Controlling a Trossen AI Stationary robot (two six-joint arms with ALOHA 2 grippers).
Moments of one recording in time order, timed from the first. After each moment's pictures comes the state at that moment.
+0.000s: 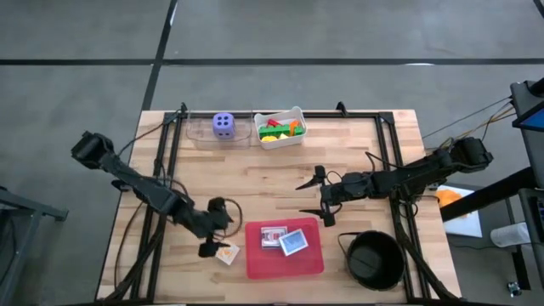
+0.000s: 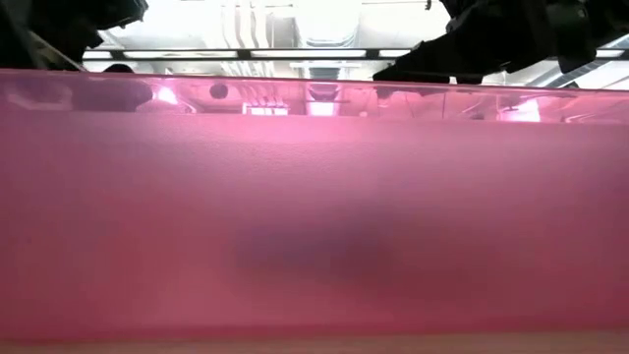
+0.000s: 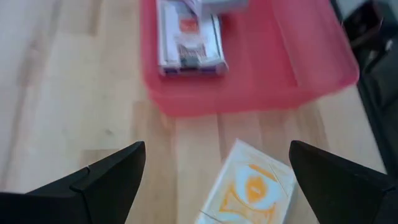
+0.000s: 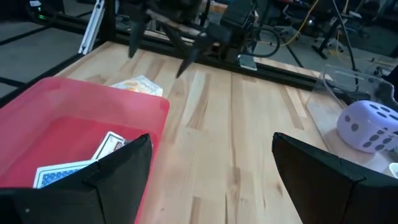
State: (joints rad) left arm -0.55 1.27 0.66 -0.27 -0.17 -0.48; right arm 0.19 1.30 0.51 0.53 0.09 -0.14
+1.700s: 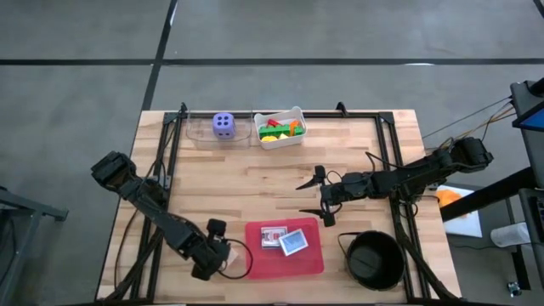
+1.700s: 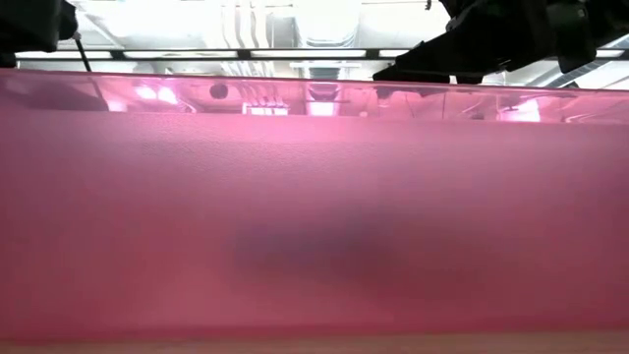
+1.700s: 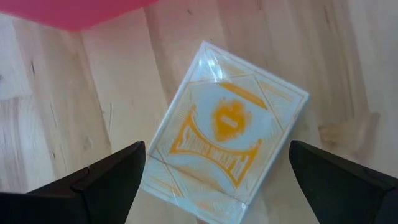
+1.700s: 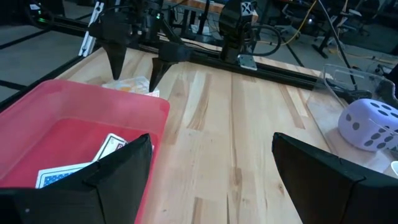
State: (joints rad) left arm -0.74 1.65 0.91 -0.57 -0.14 -0.47; right arm 0.19 1.30 0.51 0.53 0.09 -0.13
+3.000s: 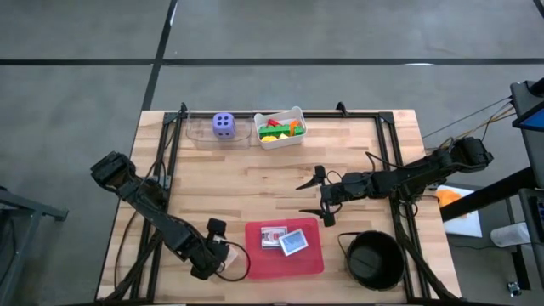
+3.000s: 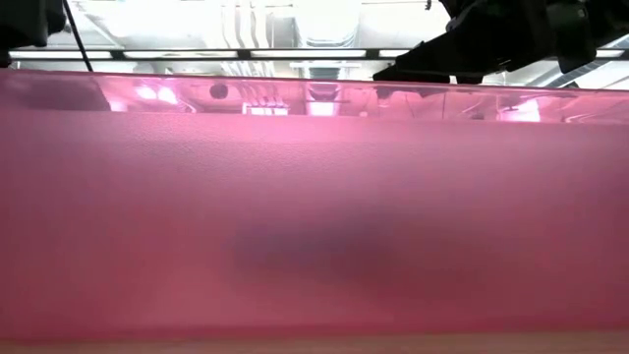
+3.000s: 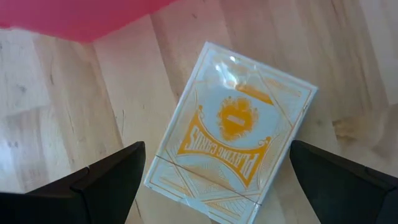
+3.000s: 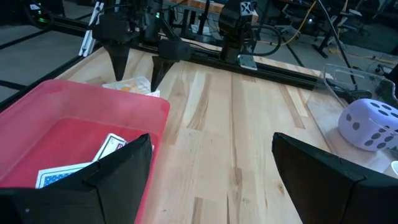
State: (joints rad) left arm -0.76 1.65 0.90 -0.57 -0.21 -0.42; right arm 0.19 1.30 0.51 0.53 0.09 -0.13
